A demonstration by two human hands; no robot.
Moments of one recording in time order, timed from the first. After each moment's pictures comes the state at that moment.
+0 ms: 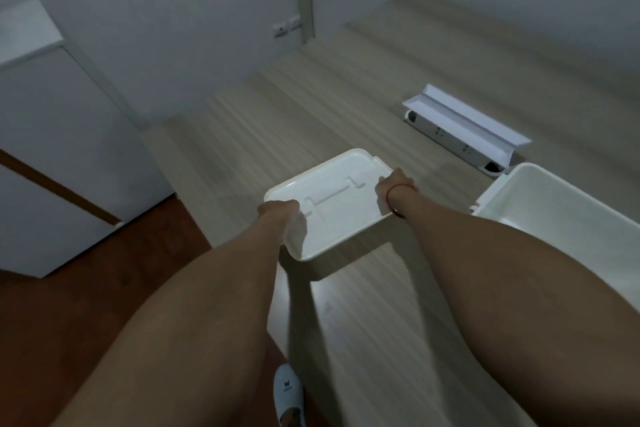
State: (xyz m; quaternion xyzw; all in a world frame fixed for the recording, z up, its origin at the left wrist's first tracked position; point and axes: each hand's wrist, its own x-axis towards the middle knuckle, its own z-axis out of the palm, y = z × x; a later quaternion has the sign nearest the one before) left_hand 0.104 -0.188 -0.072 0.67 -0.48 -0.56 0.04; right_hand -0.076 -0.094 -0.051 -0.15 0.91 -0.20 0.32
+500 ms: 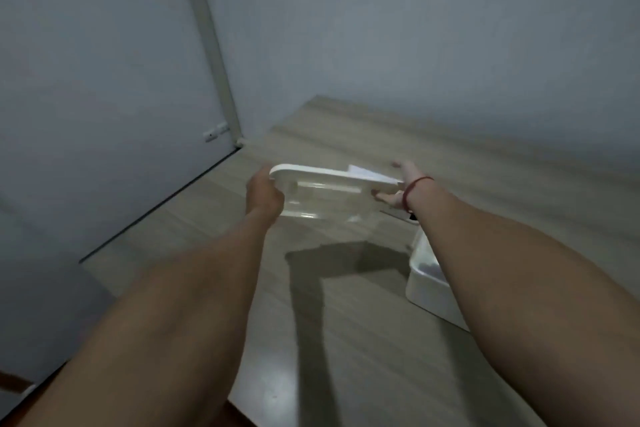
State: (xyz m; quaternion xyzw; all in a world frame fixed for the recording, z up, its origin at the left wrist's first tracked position) left_hand 0.027 -0.215 0.093 0.39 -0.80 -0.35 0.29; right_hand -0.129 -0.039 0.121 0.18 0.52 -0.75 0.37
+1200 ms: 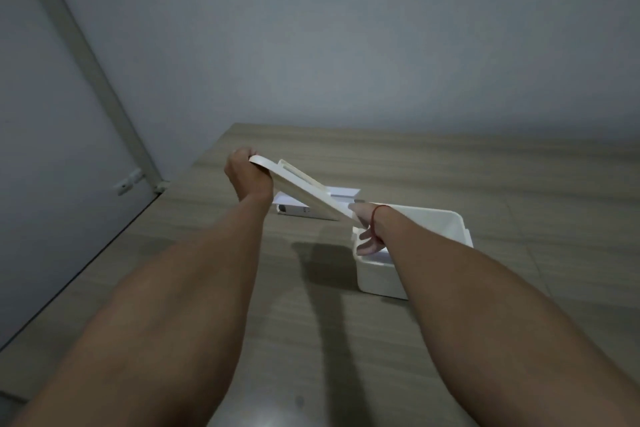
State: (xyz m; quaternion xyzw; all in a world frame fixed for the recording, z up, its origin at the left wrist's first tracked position) left_hand -0.048 -0.146 0.148 0.30 -0.77 -0.40 0.40; right_hand -0.089 0.043 0.100 0.15 0.75 -0.51 0.38
